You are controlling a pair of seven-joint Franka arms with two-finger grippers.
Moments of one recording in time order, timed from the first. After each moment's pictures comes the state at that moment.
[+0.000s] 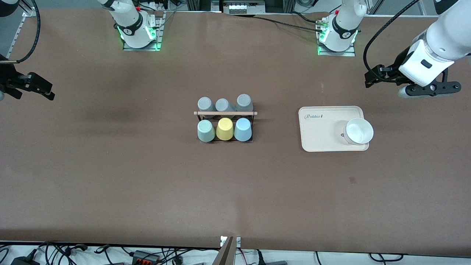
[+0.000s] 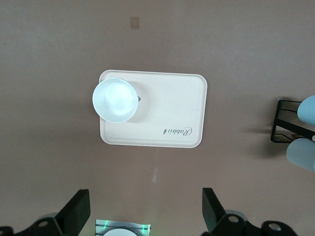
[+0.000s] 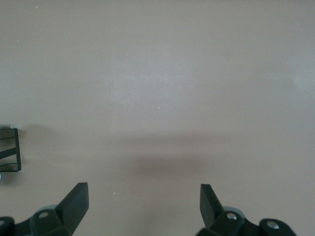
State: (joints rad) left arm 0.01 -0.02 -0.16 -1.65 -0.04 1.51 -0.25; right arm -0.05 -0.03 0.00 -1.68 -0.02 1.72 -0.03
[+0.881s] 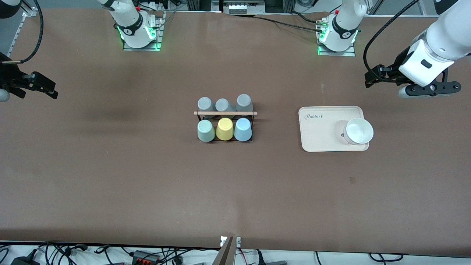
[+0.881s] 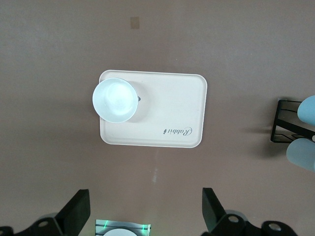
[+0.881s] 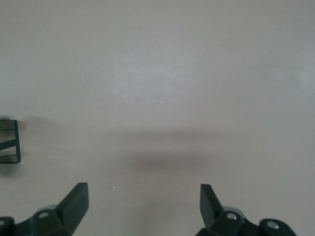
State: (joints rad) left arm 0.01 -0.02 -0.16 -1.65 -0.04 1.51 -0.25; right arm -0.05 -0.03 0.00 -1.69 -0.02 1.71 -0.05
